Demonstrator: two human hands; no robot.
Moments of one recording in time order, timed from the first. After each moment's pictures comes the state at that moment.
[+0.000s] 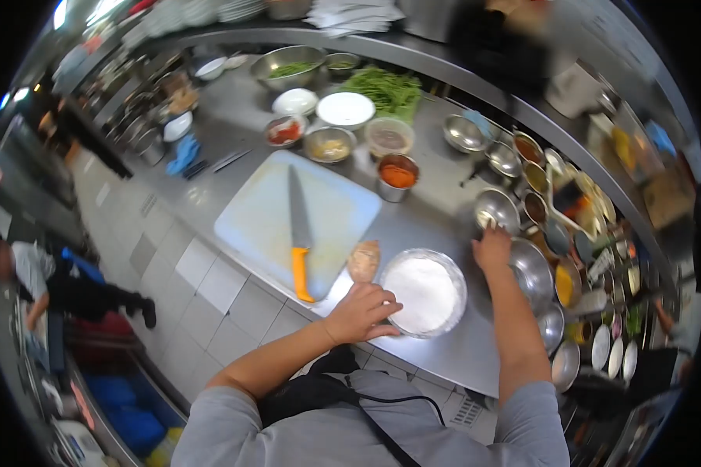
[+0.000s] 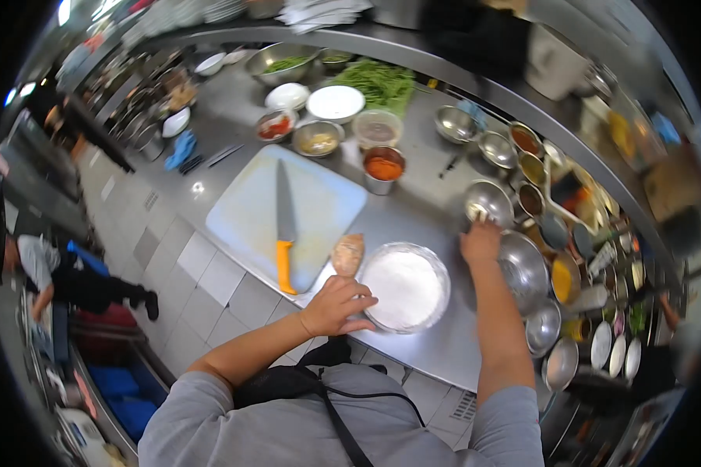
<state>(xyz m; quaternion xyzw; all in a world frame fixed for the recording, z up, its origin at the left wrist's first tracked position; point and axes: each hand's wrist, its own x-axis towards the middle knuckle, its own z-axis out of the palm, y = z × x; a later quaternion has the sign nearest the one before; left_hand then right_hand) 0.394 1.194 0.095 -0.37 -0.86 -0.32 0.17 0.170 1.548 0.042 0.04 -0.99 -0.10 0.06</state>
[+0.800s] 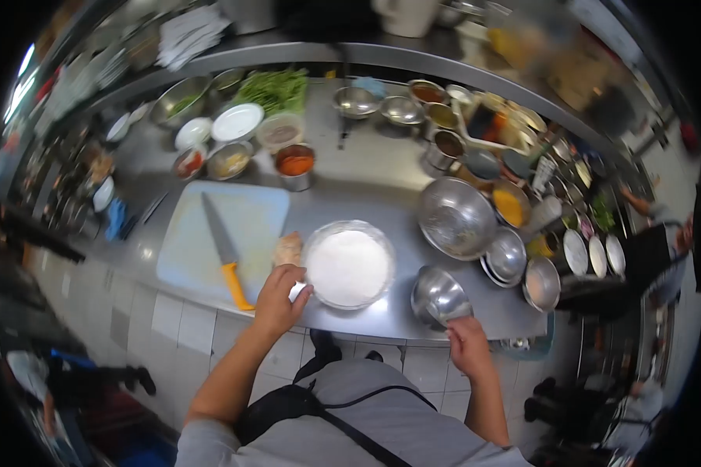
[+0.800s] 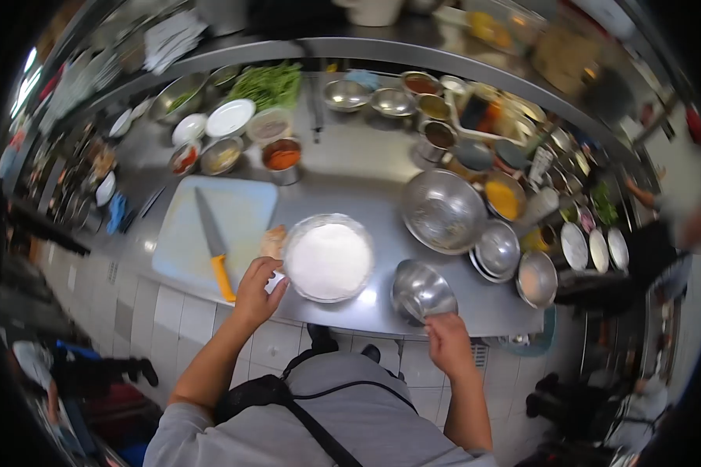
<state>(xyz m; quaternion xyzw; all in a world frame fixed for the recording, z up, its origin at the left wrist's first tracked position) 0.399 1.207 0.096 -0.18 -0.89 -0.39 0.11 0.540 1.614 0.112 0.04 -0.93 0.34 0.13</state>
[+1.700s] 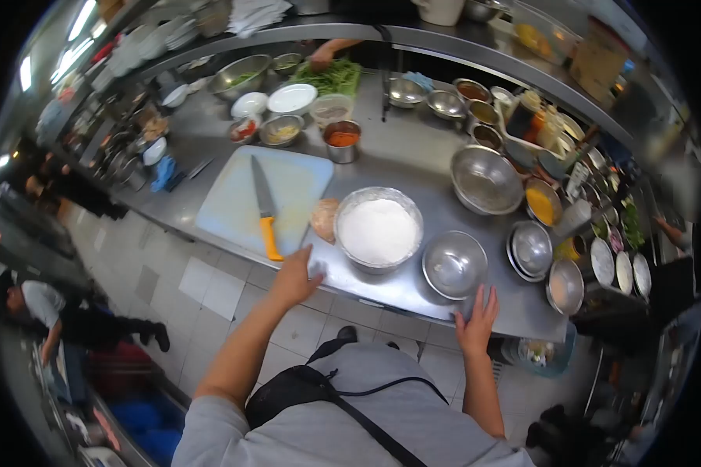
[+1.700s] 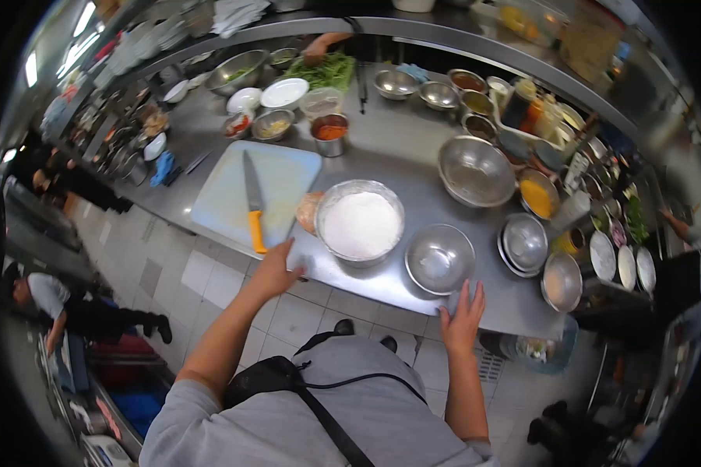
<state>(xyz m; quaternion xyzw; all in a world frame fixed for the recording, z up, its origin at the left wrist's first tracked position) 0.464 1.171 0.045 -0.10 -0.96 -0.25 0.01 0.568 1.628 0.005 -0.04 -0.94 0.26 0.20</state>
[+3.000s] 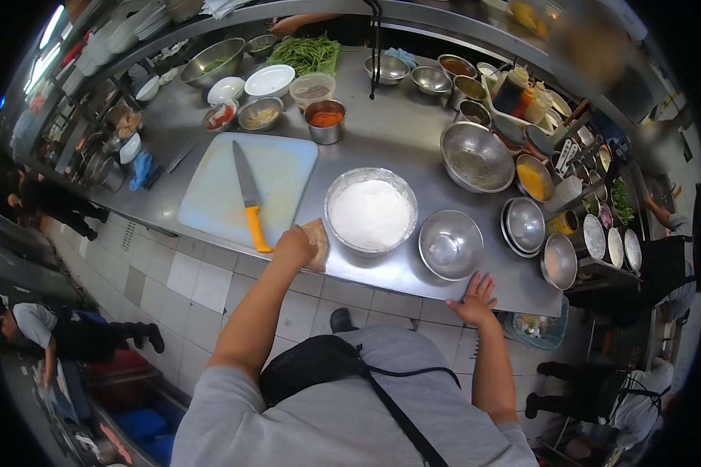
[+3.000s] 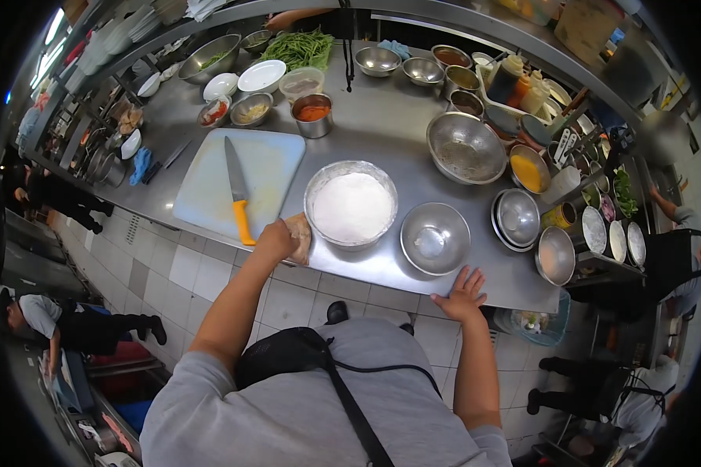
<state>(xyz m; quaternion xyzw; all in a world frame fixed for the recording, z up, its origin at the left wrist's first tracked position) 0.393 1.184 0.018 0.00 -0.98 -0.13 -0.14 0.542 1.652 -0.014 -0.21 -0.92 0.16 -0.29</state>
